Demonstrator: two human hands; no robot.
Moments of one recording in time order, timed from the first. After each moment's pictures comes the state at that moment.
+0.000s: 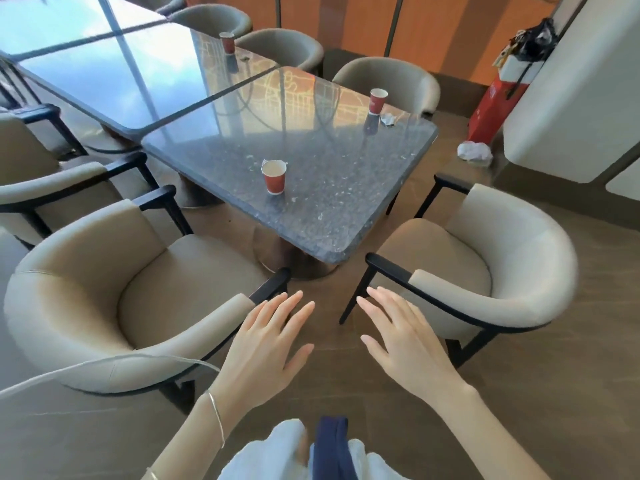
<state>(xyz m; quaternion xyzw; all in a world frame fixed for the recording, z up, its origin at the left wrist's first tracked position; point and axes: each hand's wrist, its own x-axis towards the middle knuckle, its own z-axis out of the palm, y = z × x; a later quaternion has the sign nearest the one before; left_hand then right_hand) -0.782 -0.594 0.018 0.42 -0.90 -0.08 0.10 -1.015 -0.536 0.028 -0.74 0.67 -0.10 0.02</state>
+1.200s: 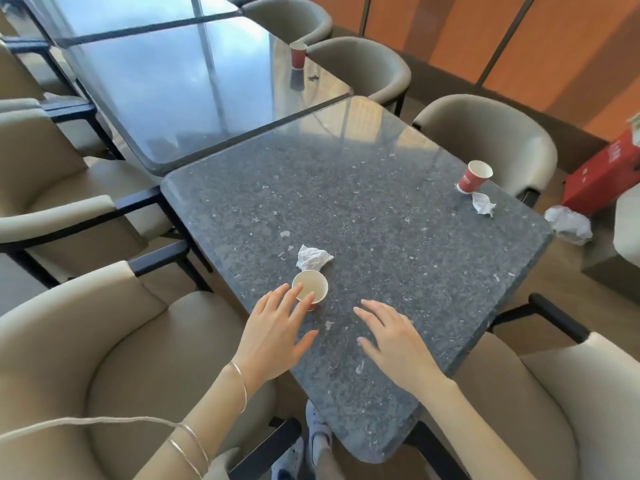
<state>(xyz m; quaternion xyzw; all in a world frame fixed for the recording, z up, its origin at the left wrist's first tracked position) -0.837 -1.014 -0.026 0.54 -0.83 -0.09 0.07 -1.071 -0.999 -0.032 -0.82 0.56 -0.06 0.12</state>
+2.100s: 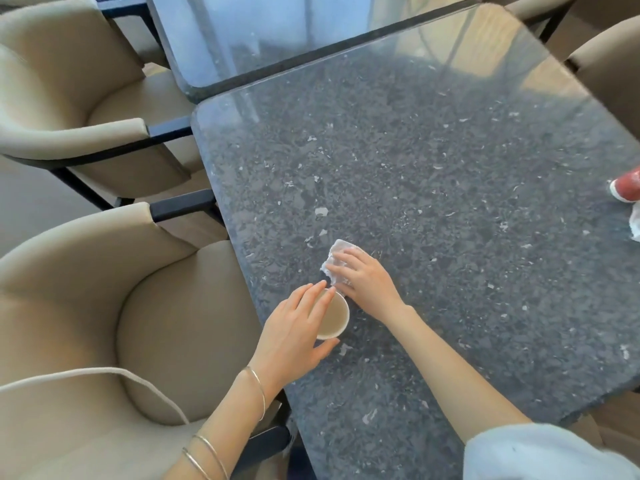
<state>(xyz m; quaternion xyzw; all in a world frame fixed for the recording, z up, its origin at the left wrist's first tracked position) -0.873 -1.087 -0.104 0.64 -0.75 -0.18 0.05 -1.021 -1.208 -0.171 -0.91 0.36 -0.09 0.21</state>
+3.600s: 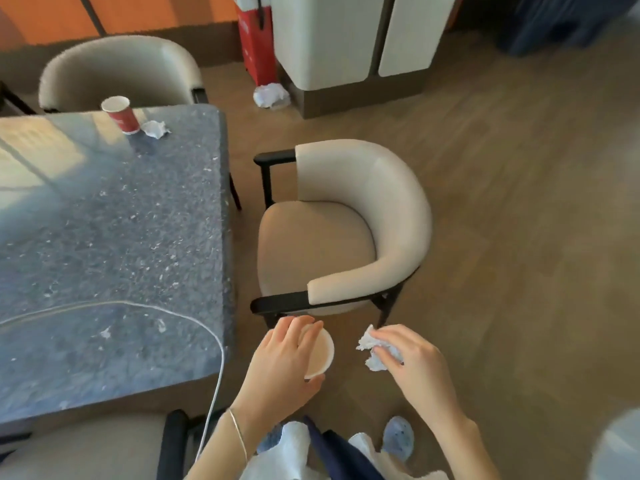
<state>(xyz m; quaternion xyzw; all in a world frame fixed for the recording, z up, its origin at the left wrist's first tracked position) -1.026 -0.757 -0.022 0.06 -0.99 -0.15 -0.01 -1.125 -0.560 -0.022 -0.30 0.90 -0.30 0.08</state>
